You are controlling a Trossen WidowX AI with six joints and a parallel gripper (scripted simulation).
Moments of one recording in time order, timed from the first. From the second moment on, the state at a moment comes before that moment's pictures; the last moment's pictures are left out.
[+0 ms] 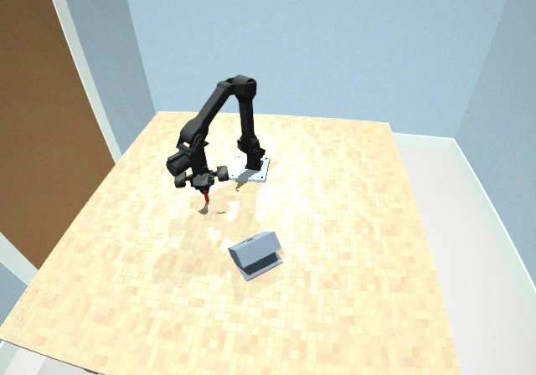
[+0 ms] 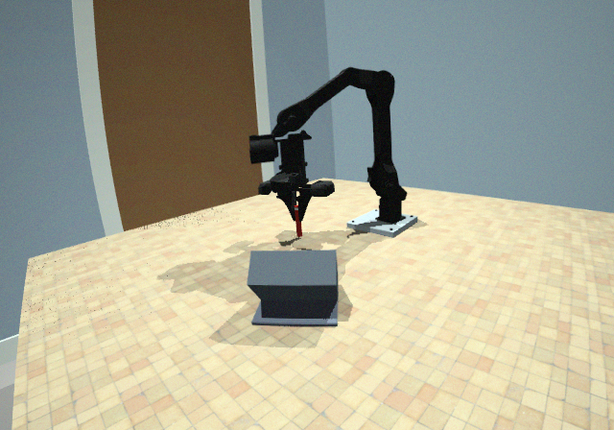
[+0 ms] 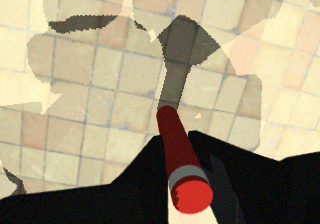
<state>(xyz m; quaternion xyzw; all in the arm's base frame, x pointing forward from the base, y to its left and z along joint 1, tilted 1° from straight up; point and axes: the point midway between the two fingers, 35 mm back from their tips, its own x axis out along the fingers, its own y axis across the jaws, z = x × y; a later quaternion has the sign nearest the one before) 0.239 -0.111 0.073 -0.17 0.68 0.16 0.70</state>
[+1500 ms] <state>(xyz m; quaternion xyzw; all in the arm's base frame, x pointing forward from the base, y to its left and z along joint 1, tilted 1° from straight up) 0.272 -0.080 0.142 -0.12 0.61 0.16 0.77</state>
